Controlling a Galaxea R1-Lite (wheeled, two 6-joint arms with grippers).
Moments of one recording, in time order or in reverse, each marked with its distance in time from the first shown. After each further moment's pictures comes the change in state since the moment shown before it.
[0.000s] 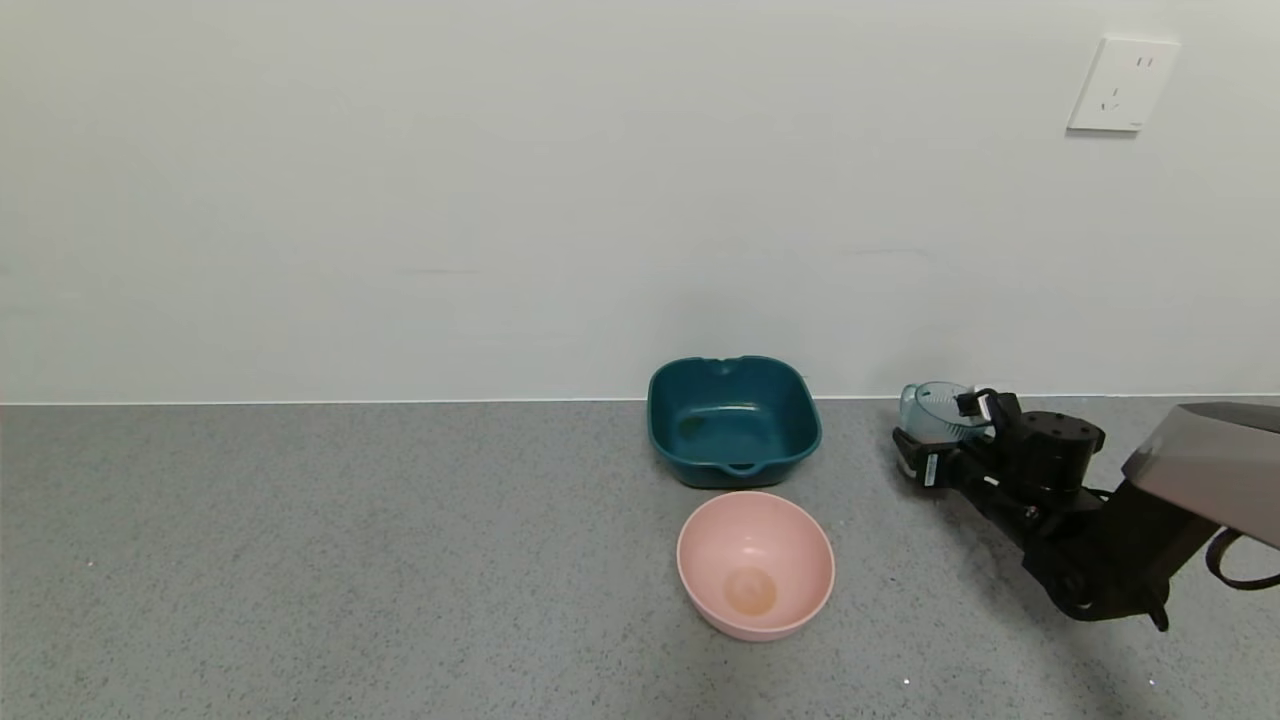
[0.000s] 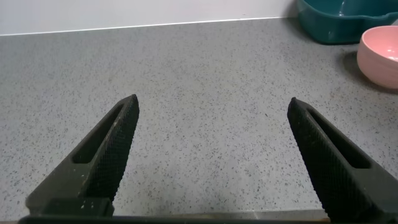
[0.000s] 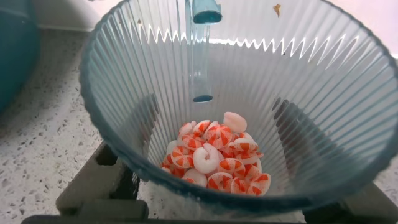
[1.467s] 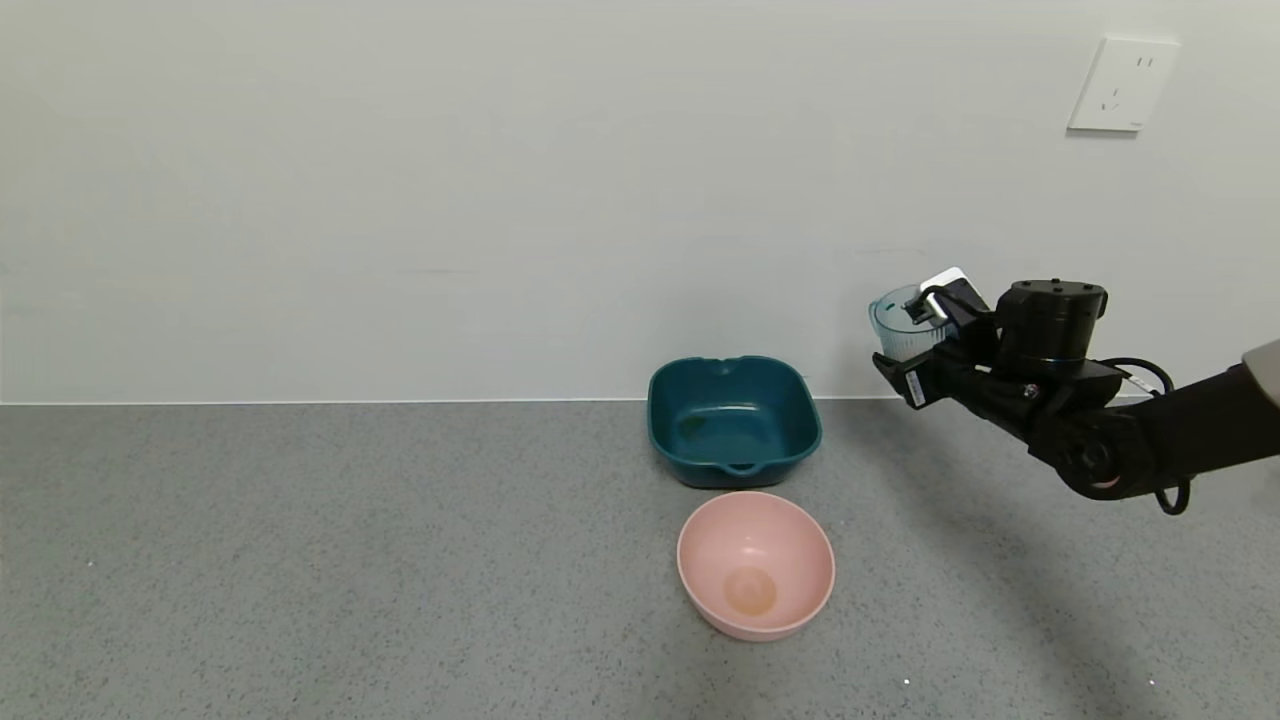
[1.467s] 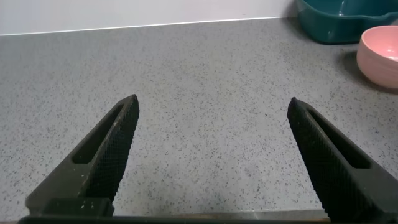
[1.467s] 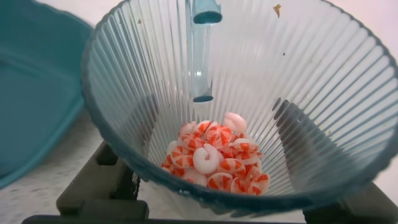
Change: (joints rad) left arm 0.000 0.000 0.000 0.000 0.000 0.000; right arm 0.102 -0.254 -0.301 0.543 -0.078 -0.394
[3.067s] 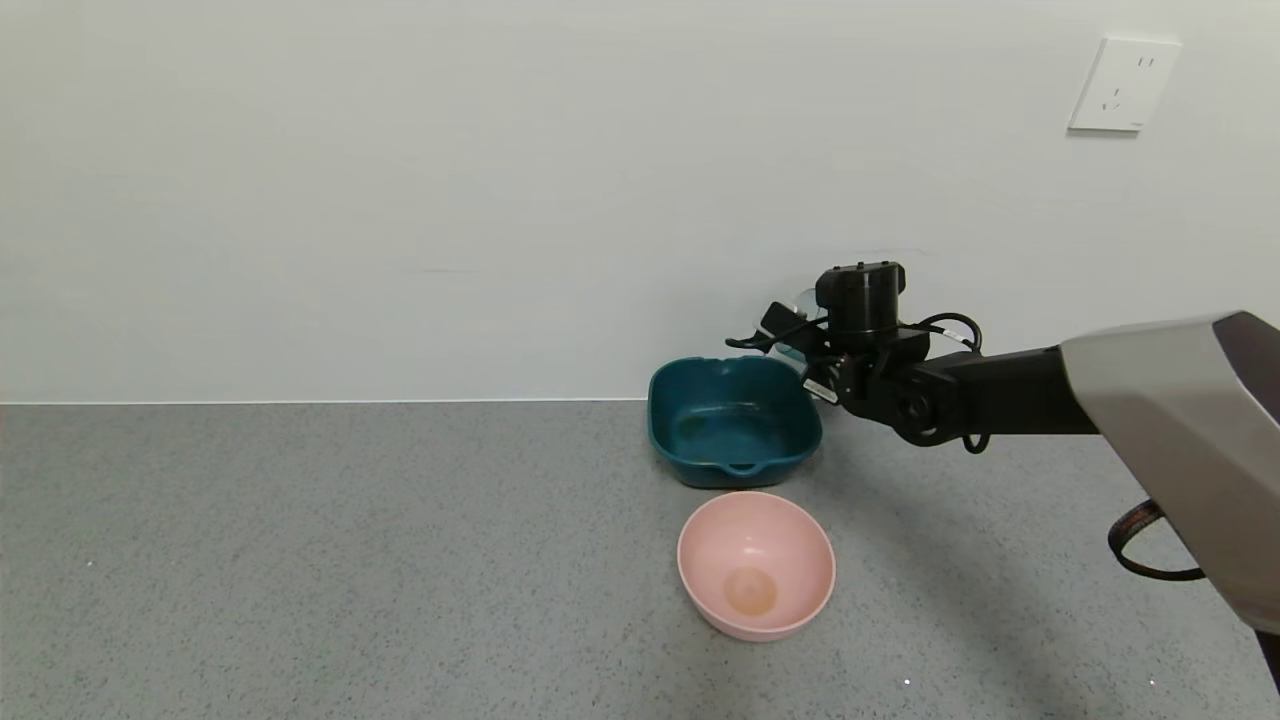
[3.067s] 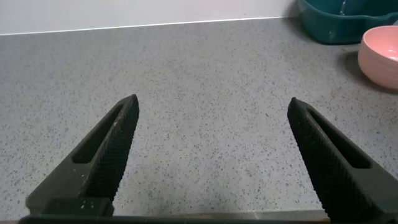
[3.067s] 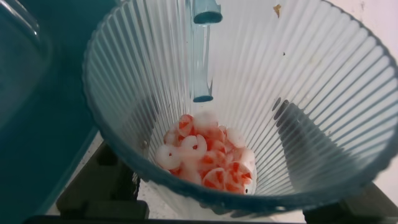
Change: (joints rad) left arm 0.000 0.000 0.000 0.000 0.000 0.000; right arm 0.248 0.235 -0.563 0.452 -0.469 -0.520
